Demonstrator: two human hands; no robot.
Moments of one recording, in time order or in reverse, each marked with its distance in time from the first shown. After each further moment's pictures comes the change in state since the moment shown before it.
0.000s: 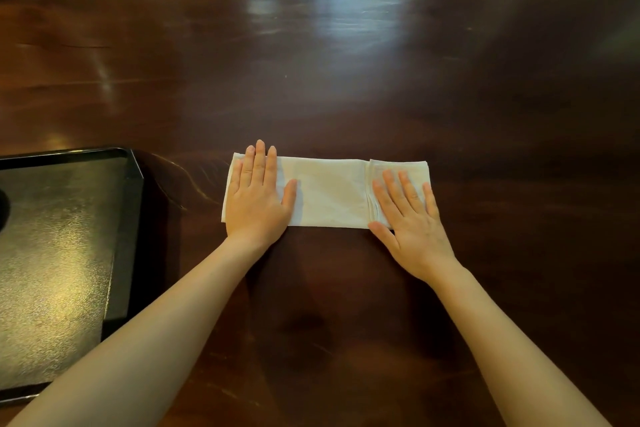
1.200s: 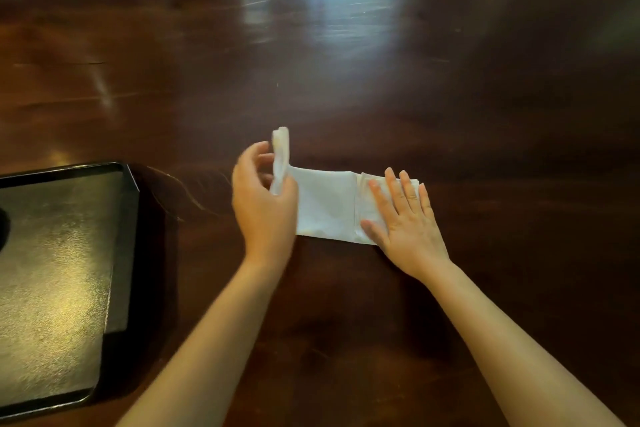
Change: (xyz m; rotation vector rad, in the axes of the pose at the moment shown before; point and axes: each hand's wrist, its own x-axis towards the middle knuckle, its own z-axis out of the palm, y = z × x) left_hand -0.028 0.061 -0.088 -1.027 0.354 -0.360; right_hand 0.003 0.002 0.003 -0.020 0.001 0.081
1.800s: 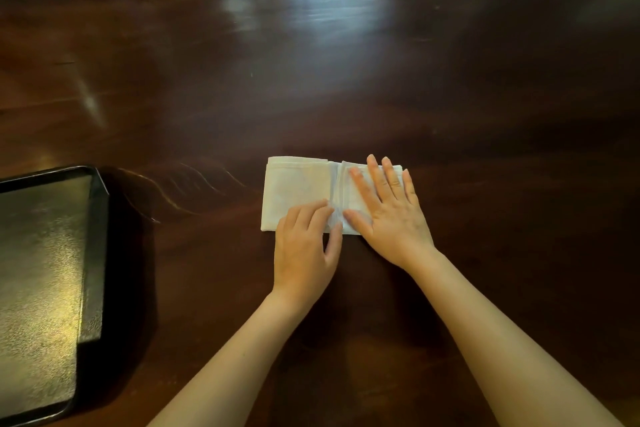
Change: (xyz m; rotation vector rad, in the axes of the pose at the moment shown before) left_hand -0.060 -0.068 0.042 0.476 -0.384 0.526; right_hand 0.000 0.001 0.007 0.058 0.049 0.002
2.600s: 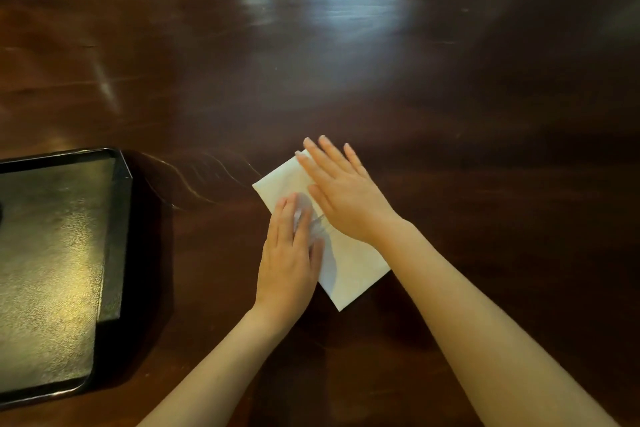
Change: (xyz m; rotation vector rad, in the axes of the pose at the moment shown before) left_hand -0.032 -0.036 -0.015 0.243 -0.076 -0.069; right_hand 0.040 -0.074 -0.034 0.111 -0.007 -0.340
